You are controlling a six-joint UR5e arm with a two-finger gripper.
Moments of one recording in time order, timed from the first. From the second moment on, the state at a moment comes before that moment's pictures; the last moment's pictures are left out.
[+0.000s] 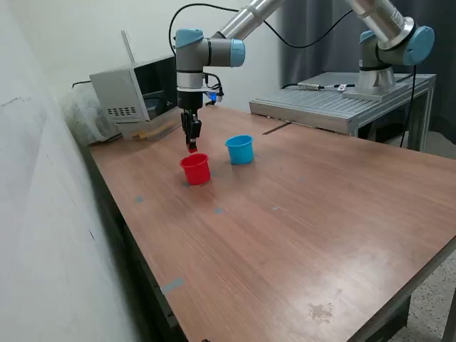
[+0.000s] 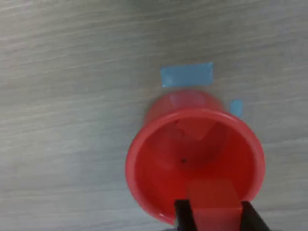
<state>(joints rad) -0.27 -0.79 1.26 -2.30 -1.56 3.03</state>
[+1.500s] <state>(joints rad) -0.16 -1.41 1.51 -1.73 -1.62 3.03</state>
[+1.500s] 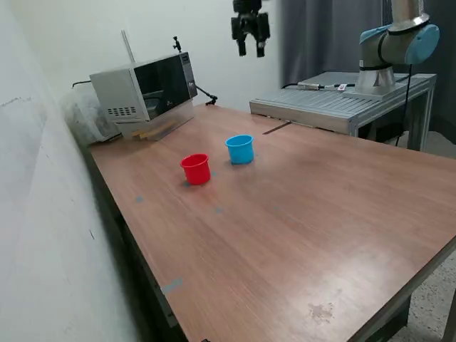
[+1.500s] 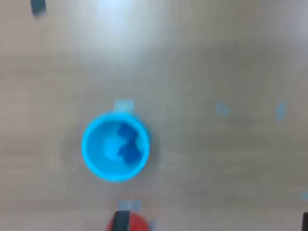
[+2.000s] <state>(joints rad) -0.07 -1.70 1.59 -1.46 -1.62 3.06</state>
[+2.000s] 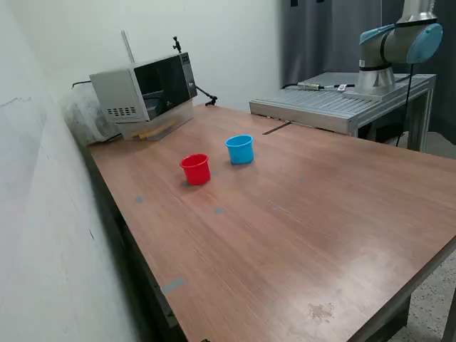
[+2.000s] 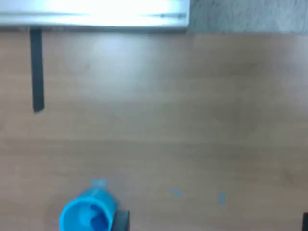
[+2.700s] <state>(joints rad) -0.06 -1.75 1.67 -1.30 -1.60 3.12</state>
